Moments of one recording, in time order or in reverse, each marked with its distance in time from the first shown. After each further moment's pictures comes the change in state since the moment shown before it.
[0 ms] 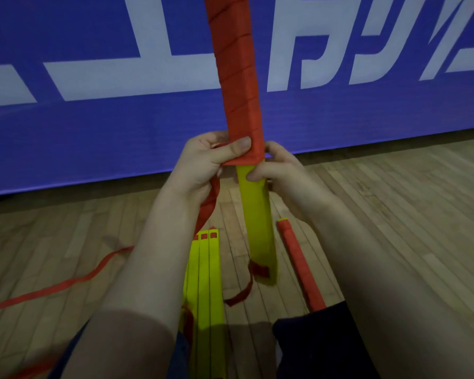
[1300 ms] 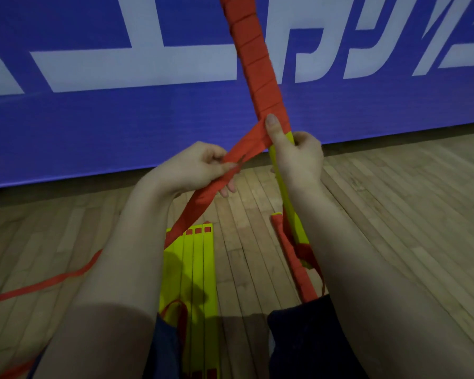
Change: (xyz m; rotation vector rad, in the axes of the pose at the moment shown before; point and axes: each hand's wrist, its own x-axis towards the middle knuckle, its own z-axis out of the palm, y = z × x) left_hand -0.004 0.003 -0.018 0.771 -0.265 -0.193; right_hand 0.019 0.011 -0.015 -0.304 0.789 -0.089
